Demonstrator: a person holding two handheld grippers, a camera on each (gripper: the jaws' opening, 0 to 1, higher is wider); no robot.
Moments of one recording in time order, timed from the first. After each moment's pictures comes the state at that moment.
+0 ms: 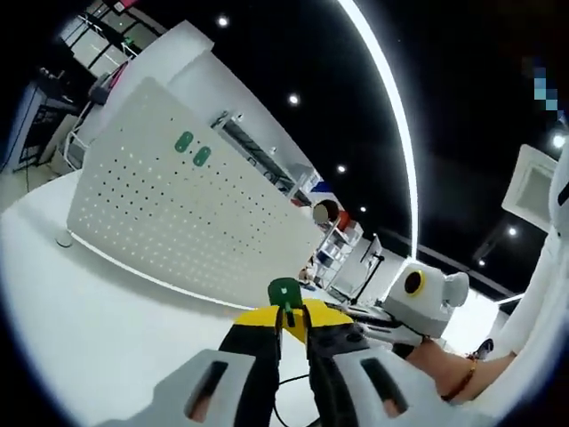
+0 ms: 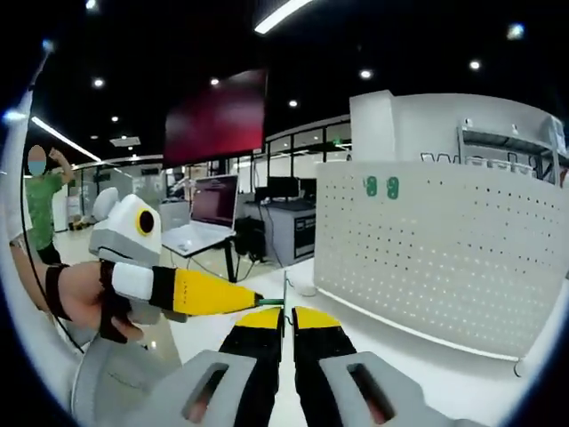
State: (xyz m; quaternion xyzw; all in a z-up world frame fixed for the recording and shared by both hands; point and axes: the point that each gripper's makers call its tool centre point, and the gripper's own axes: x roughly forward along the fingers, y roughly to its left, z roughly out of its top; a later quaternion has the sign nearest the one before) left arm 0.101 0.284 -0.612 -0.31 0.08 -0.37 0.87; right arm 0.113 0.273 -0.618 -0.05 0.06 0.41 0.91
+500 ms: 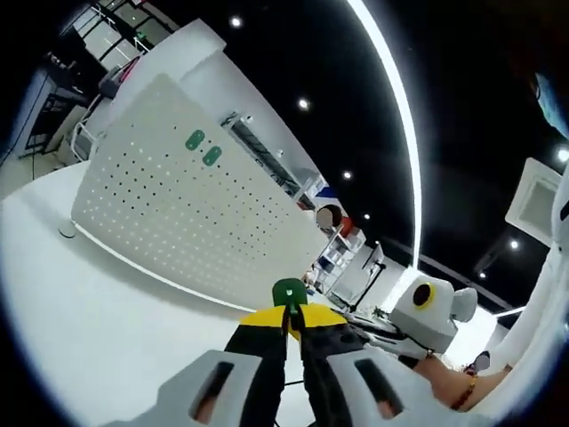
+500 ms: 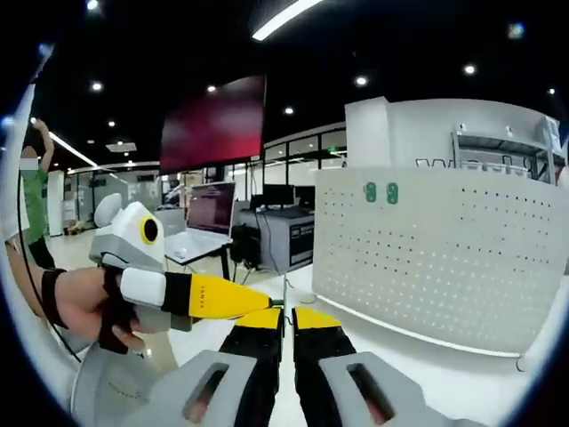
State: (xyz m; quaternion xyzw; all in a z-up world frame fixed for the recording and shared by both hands) left arm 0.105 0.288 -0.612 -0.33 0.08 -0.36 0.87; right arm 0.113 0.279 -0.618 -0.03 0.06 0.39 0.92
